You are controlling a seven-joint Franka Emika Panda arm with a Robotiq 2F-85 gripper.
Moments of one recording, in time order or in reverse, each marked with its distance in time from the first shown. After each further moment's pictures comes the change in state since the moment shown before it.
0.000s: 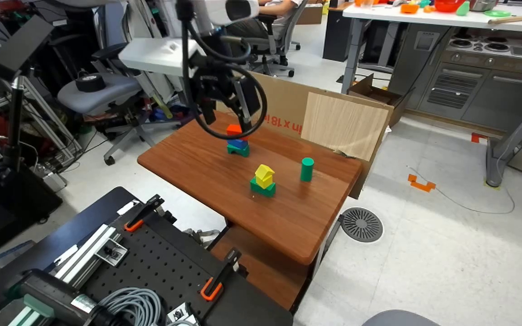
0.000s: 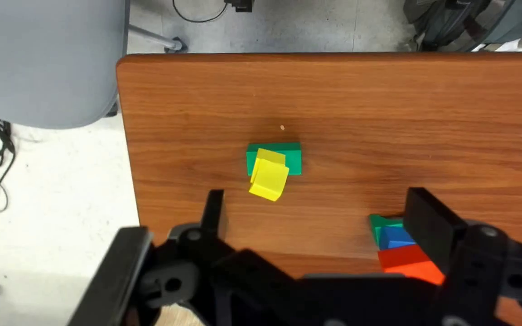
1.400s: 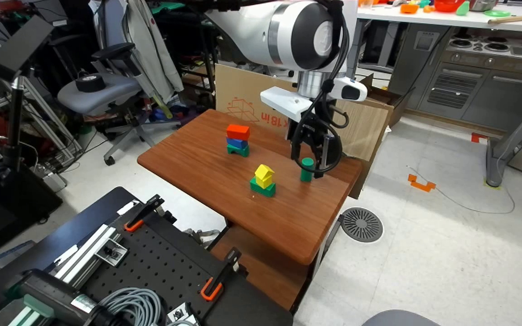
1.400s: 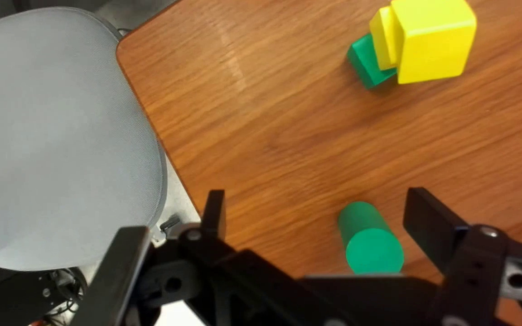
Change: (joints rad) arm -0.031 0.766 -0.155 0.752 0.108 -0.280 0.247
